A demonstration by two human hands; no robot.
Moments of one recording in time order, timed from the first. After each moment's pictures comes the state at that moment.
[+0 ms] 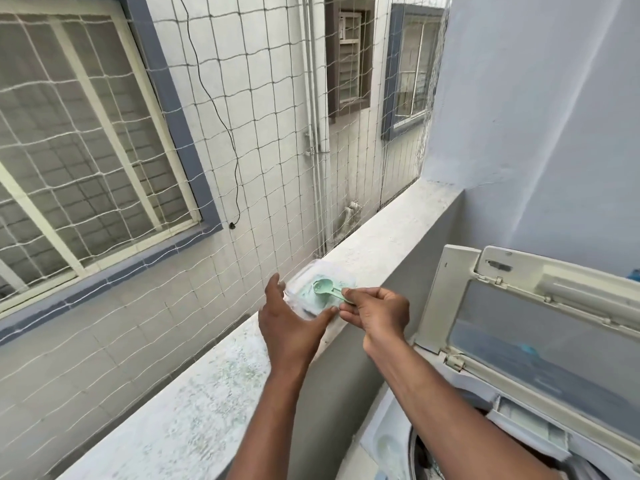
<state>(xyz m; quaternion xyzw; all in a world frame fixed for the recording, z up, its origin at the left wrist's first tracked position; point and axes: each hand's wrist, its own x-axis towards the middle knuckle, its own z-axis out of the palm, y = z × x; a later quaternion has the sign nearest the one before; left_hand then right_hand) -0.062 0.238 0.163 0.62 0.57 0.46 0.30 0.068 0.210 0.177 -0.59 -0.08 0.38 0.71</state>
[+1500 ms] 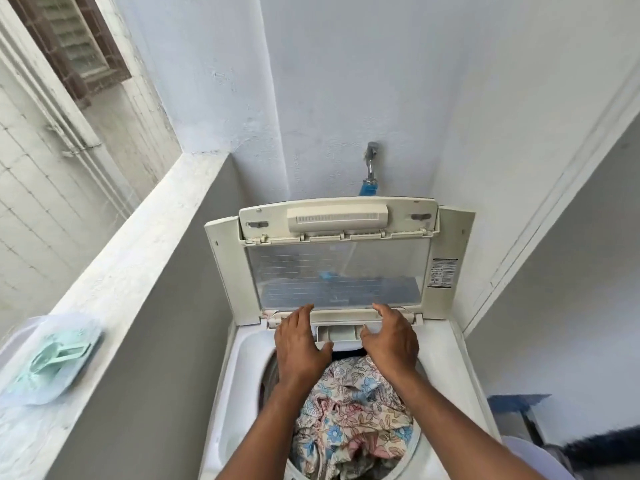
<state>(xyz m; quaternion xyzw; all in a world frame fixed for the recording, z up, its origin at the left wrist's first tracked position) 0.195 0.076 0.027 0.91 0.28 0.12 0.28 0.286 -0.067 0.031 -0.93 -0.10 0.00 0.35</state>
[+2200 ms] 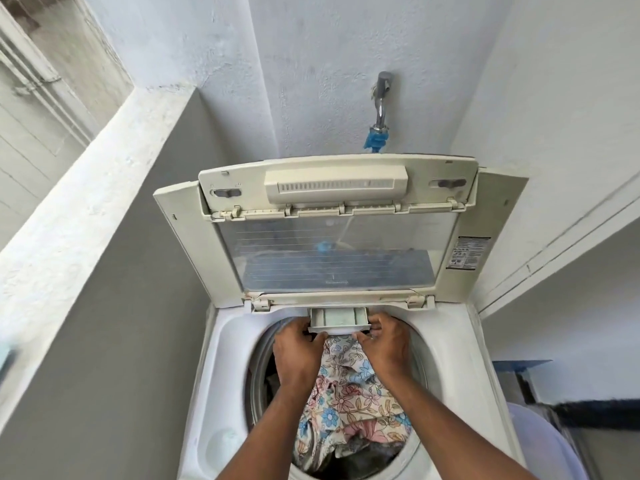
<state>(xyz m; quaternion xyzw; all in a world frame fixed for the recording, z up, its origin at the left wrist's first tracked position) 0.226 0.078 -0.052 0.83 0.42 0.07 0.37 0.314 -0.062 -0.092 -0.91 -0.07 0.10 0.40</state>
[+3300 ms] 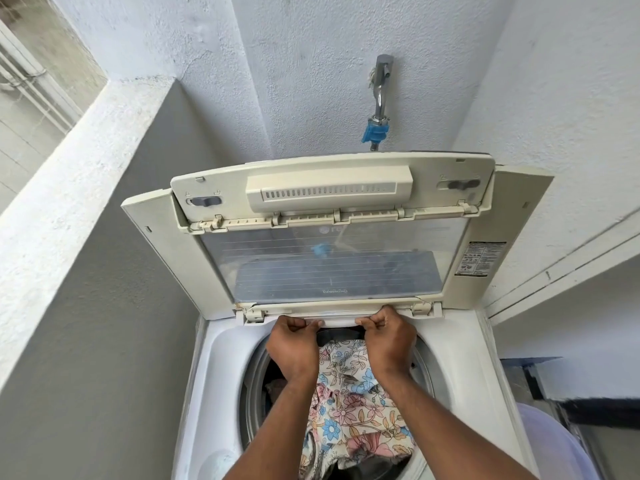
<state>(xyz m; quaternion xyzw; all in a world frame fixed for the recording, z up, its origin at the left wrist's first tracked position) 0.272 0.086 -0.071 0.62 0.56 0.19 0.51 0.337 -0.044 -0.104 -0.88 -0.02 0.02 0.47</state>
